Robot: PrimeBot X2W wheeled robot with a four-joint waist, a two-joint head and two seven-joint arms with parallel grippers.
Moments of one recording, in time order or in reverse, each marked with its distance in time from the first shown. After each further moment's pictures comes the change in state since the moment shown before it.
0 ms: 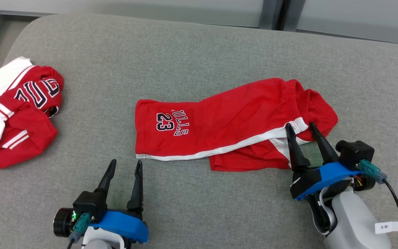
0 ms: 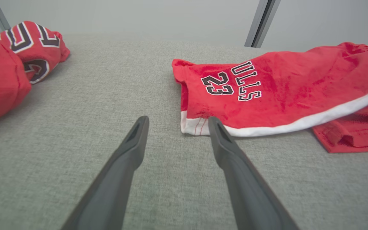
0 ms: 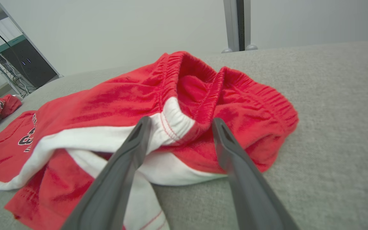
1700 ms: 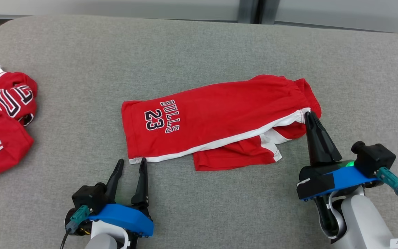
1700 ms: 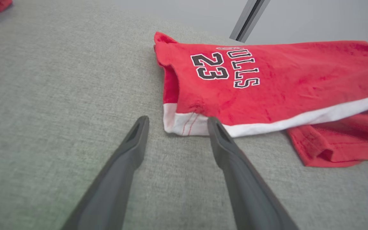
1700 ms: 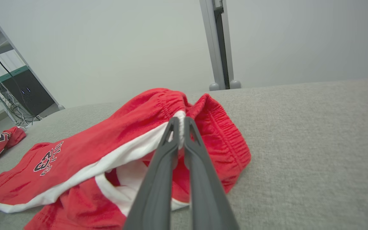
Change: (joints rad) left arm -0.061 0.000 -0.055 0.099 -0.207 -0.031 0.000; right arm 0.097 -0.001 -0.017 -0.269 0.007 0.000 0.000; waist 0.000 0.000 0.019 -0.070
